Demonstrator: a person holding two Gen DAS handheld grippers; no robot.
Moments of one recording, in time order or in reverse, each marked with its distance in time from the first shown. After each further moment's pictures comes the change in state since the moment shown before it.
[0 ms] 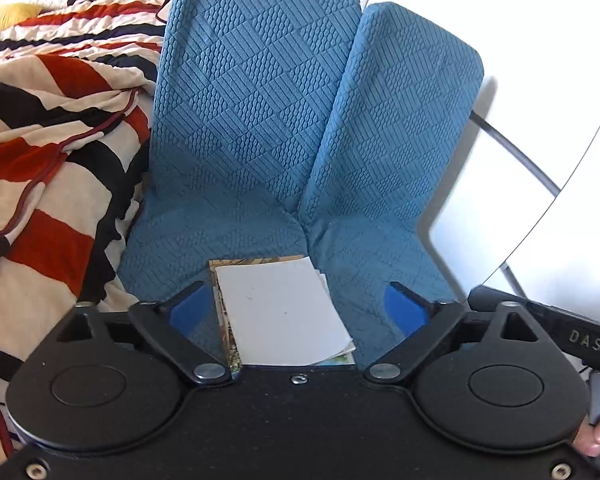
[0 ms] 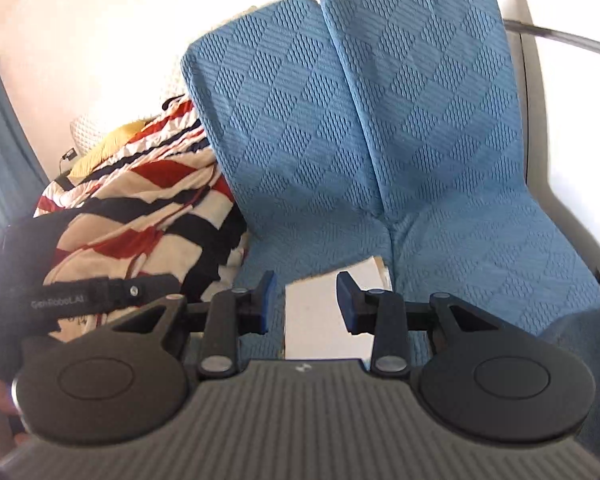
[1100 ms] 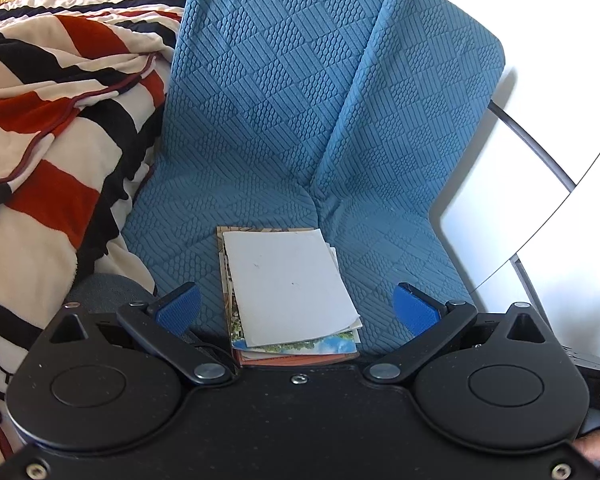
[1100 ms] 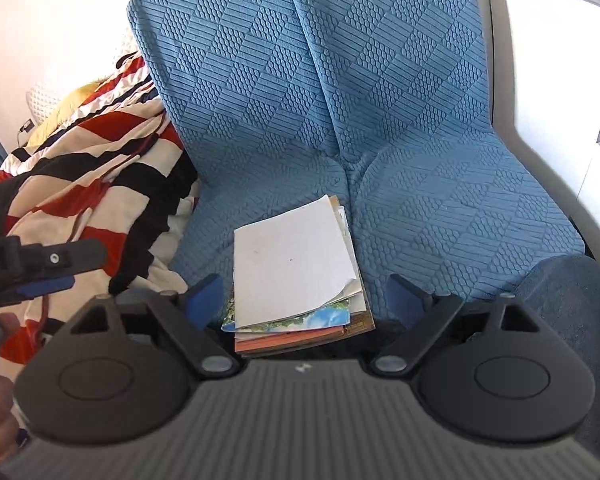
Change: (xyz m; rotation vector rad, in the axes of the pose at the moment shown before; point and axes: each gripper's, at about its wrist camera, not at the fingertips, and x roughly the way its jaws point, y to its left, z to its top) left arm 0.013 0.010 -0.025 -0.073 0.053 0.019; right arm 0.038 -0.023 -0.039 0.032 0.129 -0.128
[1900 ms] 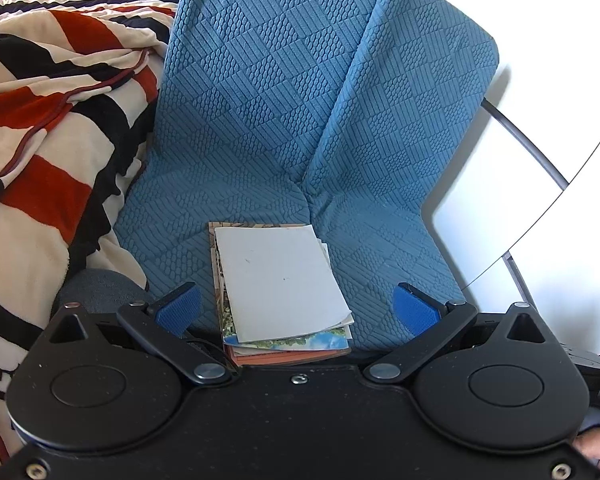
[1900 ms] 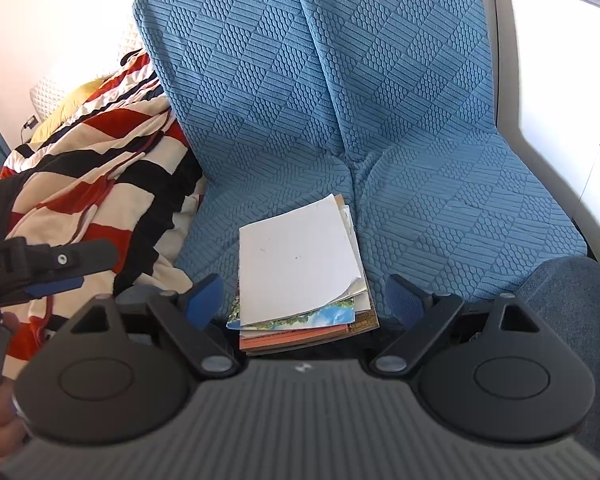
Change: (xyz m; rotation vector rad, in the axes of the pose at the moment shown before) left arm 0.000 0.000 -0.001 -0.005 0.007 -0.028; right arm -0.002 0.003 0.003 -0.010 0.007 0.014
